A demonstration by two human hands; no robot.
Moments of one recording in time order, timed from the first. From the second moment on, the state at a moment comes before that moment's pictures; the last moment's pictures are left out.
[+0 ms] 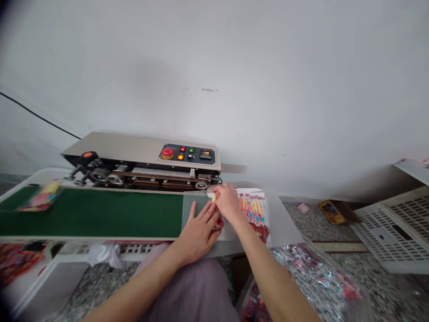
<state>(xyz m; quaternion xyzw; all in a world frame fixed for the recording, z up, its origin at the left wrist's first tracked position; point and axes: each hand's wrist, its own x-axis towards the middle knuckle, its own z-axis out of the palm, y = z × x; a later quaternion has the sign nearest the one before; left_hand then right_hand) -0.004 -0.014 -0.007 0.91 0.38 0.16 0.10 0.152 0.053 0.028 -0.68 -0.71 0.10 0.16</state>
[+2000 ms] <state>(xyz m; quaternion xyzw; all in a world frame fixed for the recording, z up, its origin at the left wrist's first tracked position) 0.007 -0.003 0.023 0.92 0.36 0.12 0.05 0.192 -0.059 0.012 -0.74 -0.66 -0.14 0.05</state>
